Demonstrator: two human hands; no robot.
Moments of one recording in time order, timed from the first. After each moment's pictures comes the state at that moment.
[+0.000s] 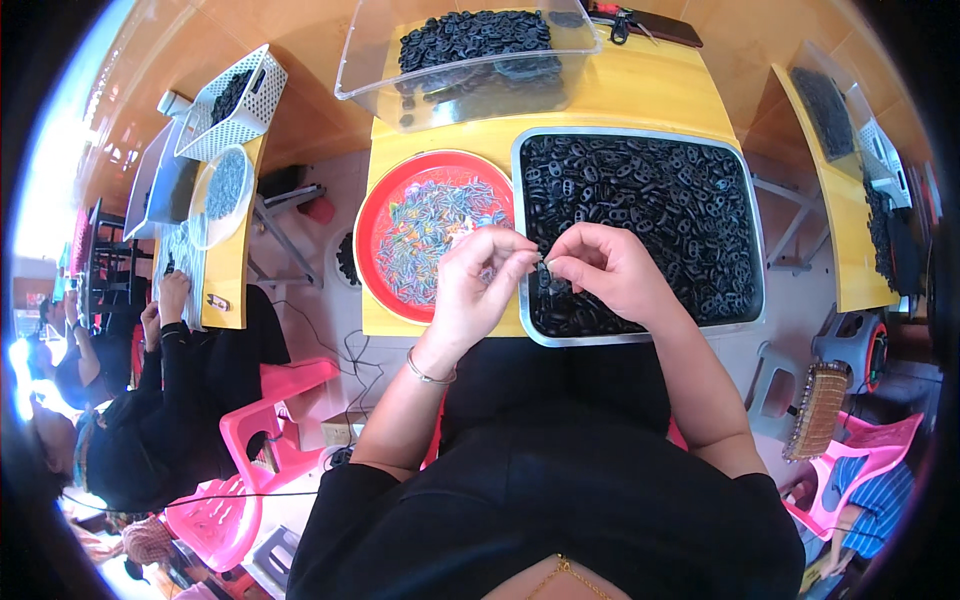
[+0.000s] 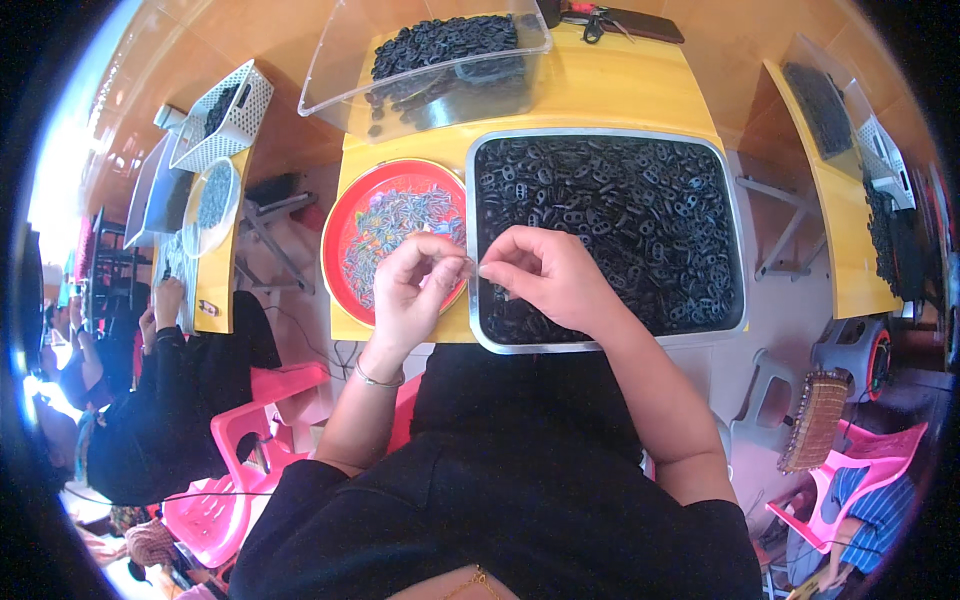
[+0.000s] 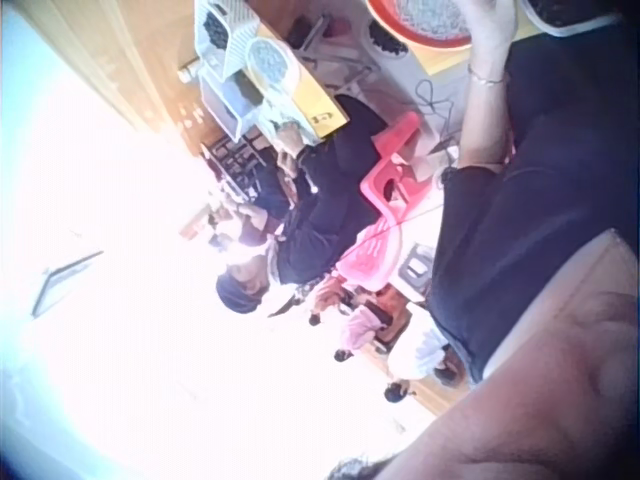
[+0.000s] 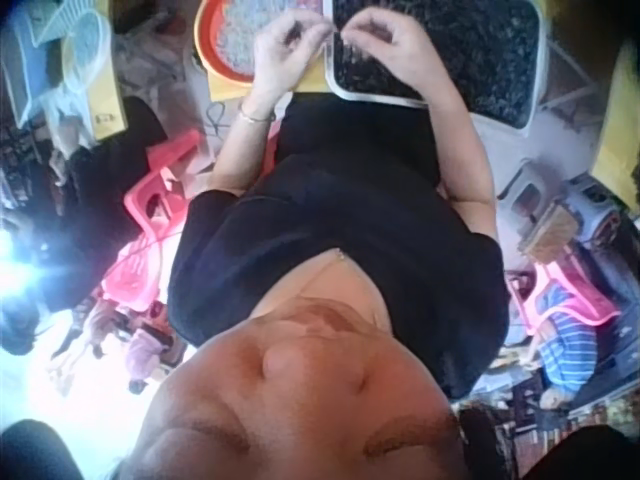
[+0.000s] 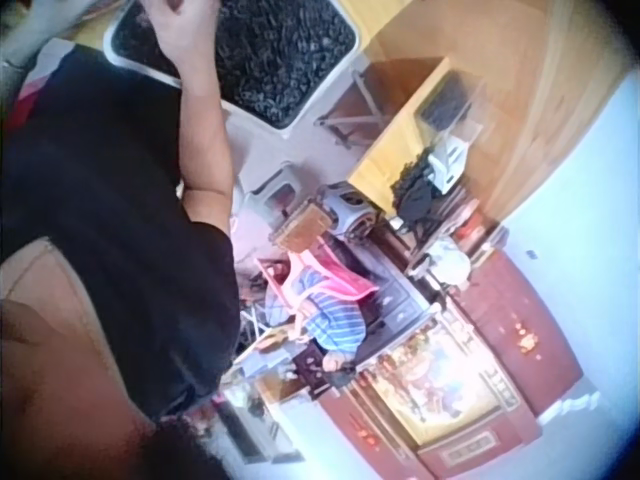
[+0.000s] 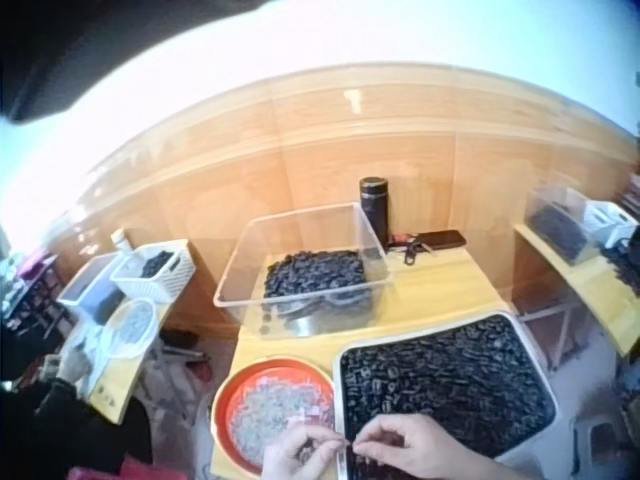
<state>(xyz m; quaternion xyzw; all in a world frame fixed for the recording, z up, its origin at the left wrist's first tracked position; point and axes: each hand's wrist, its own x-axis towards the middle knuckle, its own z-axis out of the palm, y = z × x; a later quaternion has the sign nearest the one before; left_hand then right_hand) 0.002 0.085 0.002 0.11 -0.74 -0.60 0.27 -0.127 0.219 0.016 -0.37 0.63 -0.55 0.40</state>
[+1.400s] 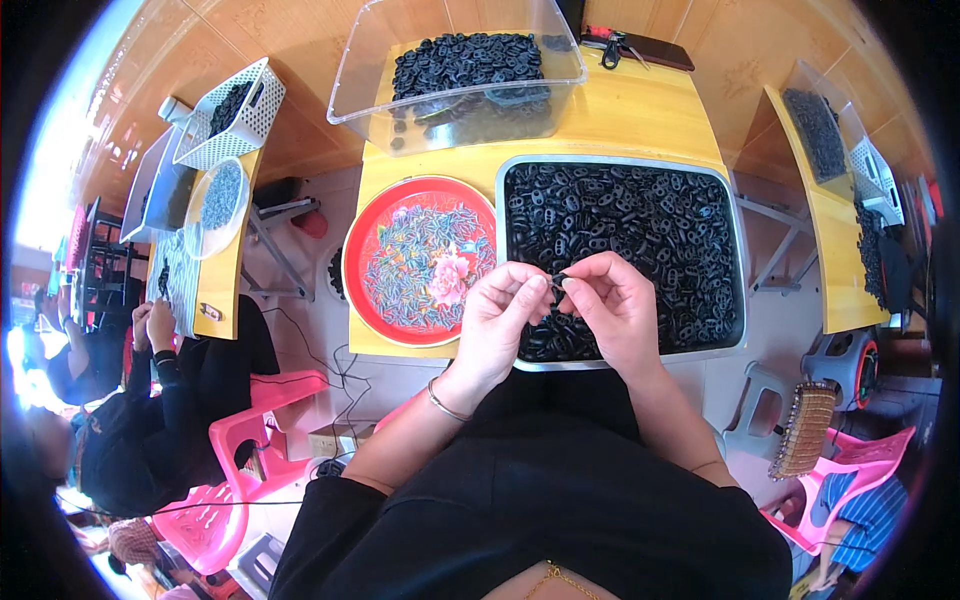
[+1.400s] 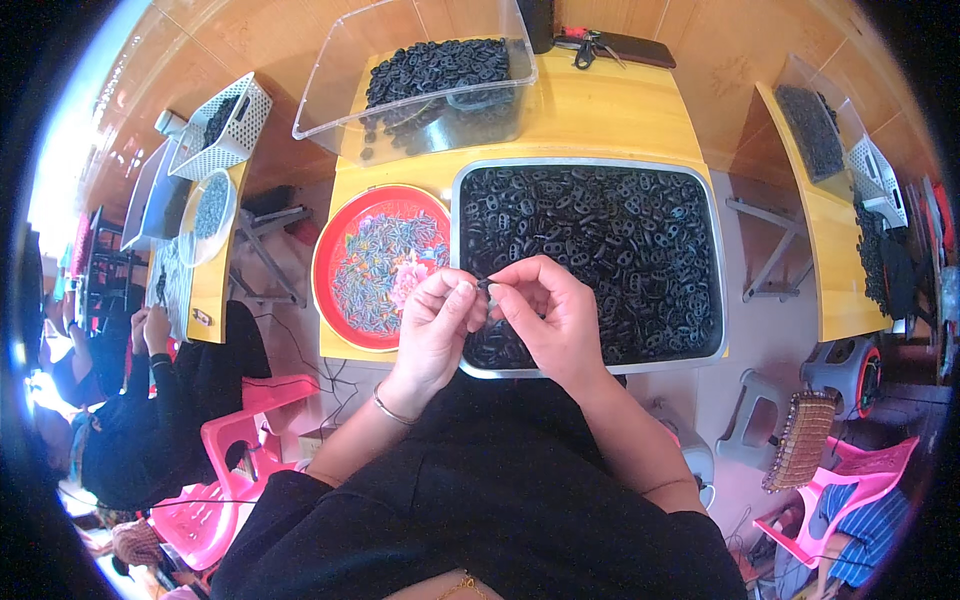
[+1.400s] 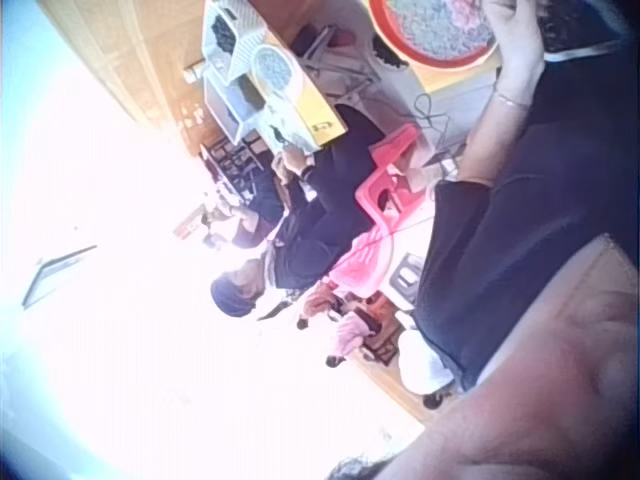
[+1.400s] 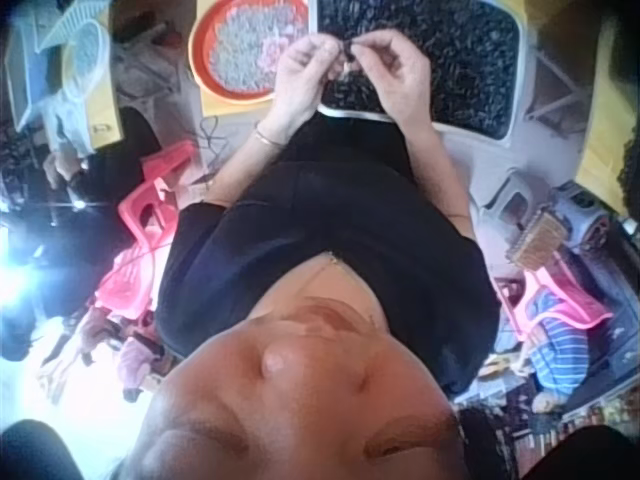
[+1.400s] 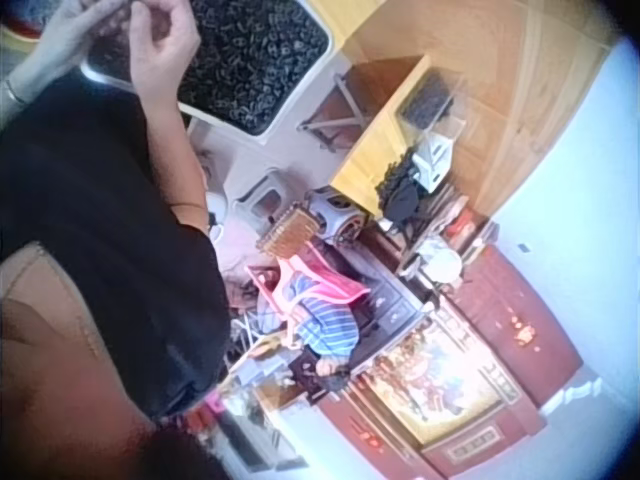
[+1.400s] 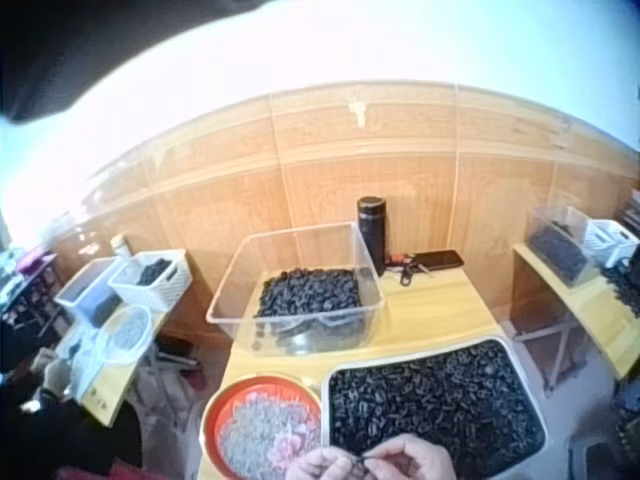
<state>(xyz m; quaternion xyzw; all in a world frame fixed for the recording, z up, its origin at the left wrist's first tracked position) -0.020 0.129 0.003 0.16 -0.45 -0.85 0.20 -0.114 0.239 0.022 -0.26 0.57 -0.72 0.29</state>
